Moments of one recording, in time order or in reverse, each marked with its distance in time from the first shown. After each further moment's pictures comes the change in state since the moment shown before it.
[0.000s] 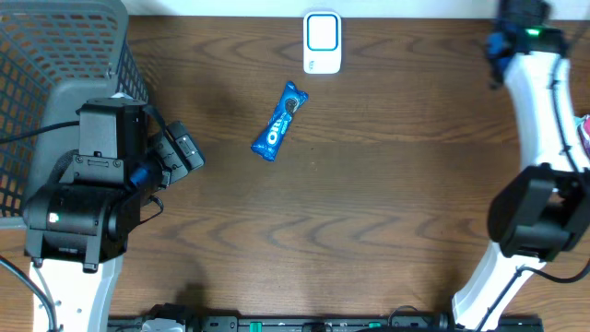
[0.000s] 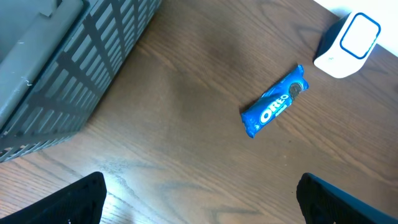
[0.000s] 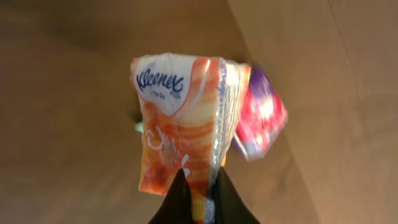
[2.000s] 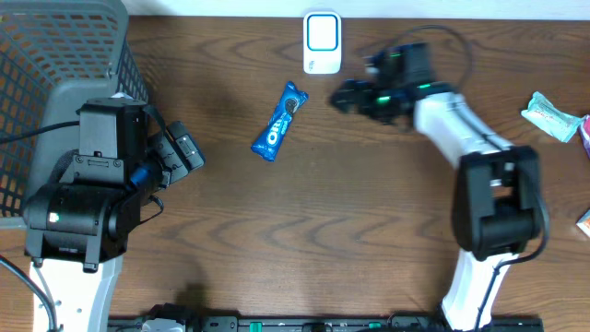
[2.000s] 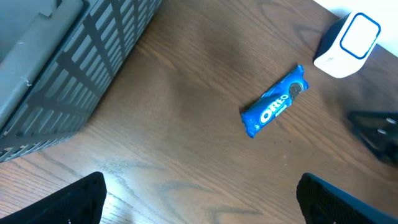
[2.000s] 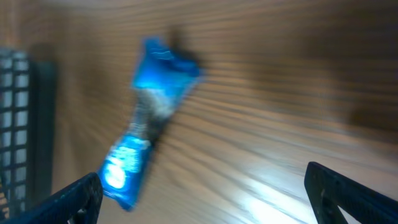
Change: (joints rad) left arm 0.000 0.000 0.000 0.000 0.000 0.000; right arm 0.354 0.014 -0.495 0.587 -1.267 0.402
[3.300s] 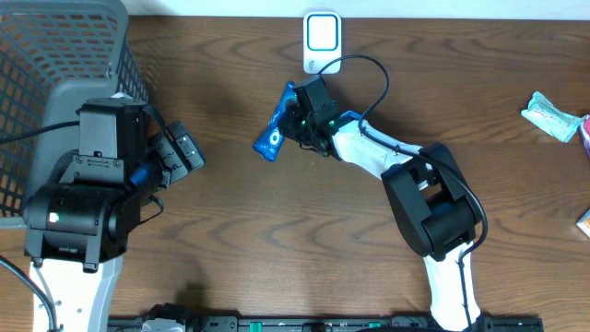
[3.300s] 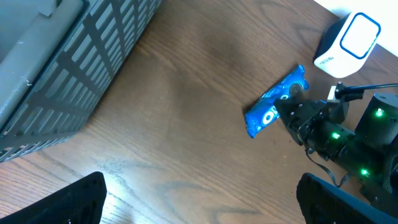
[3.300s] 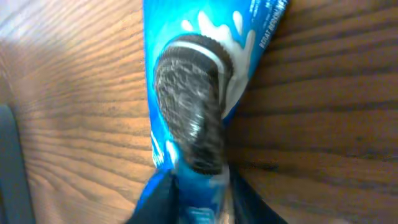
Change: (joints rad) left arm 0.000 0.000 0.000 0.000 0.000 0.000; right arm 0.317 0.139 0.004 0.196 0.372 0.512
